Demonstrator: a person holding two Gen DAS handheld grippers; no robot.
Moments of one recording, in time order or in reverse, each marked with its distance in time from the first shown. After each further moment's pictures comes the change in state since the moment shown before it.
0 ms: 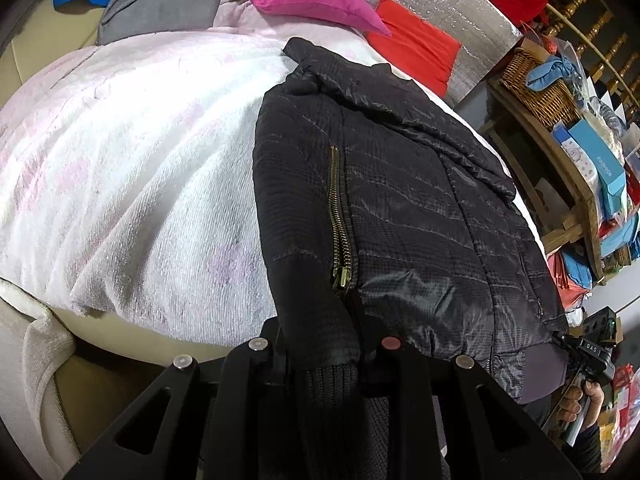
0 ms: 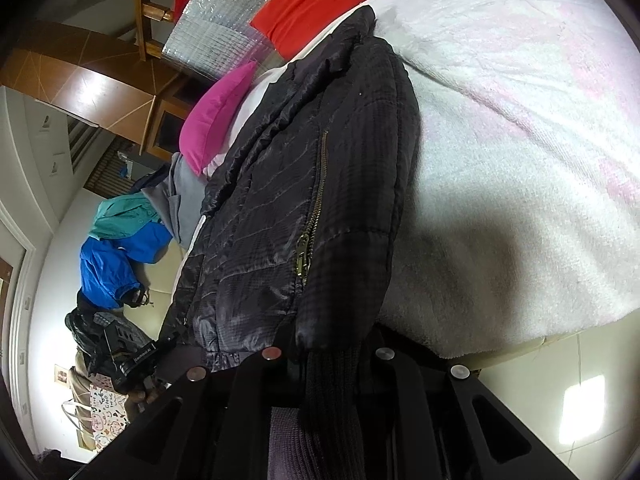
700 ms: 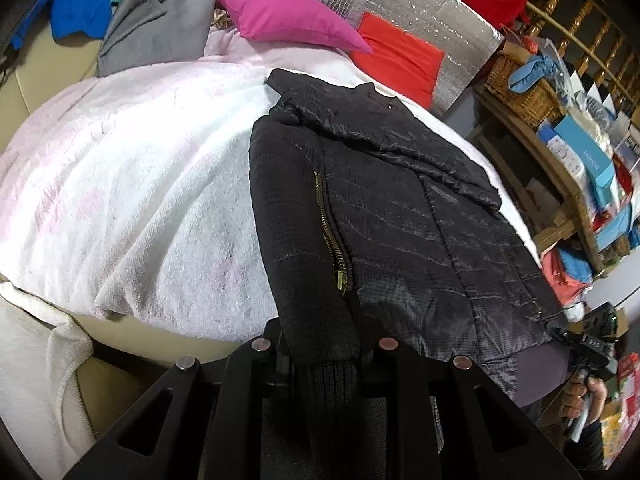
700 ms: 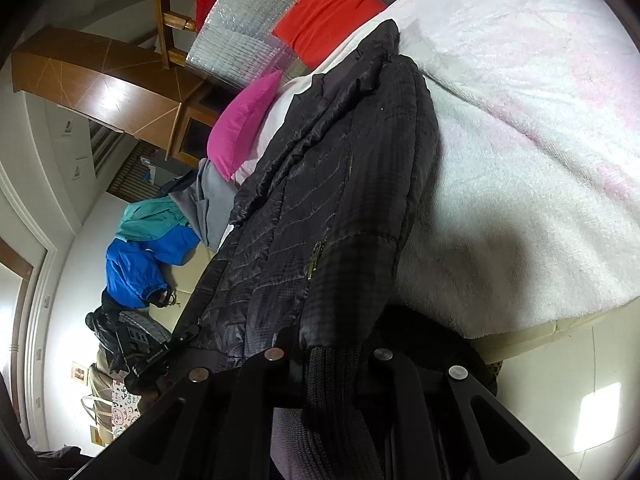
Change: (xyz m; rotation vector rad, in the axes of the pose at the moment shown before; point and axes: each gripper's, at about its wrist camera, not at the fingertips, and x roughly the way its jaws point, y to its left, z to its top) left arm -0.030 -0.017 0.010 0.059 -0.052 0.016; right arm -0.028 0.003 0.000 -0.013 -0.021 0.093
